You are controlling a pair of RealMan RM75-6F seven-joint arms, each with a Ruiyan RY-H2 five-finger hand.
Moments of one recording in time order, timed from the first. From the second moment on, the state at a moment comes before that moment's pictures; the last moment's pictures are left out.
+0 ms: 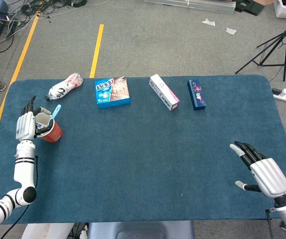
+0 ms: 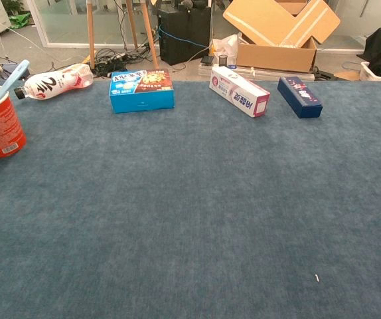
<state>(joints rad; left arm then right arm) -0.58 -1.52 -0.39 -1.10 0.99 1.04 -0.15 0.17 -0.96 -0.03 -1.67 -1.71 1.43 0.08</state>
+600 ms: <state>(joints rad) -0.55 -1.47 -0.38 -1.23 1.00 1.08 -0.13 0.18 -0.95 -0.03 -1.69 -1.72 1.44 0.07</state>
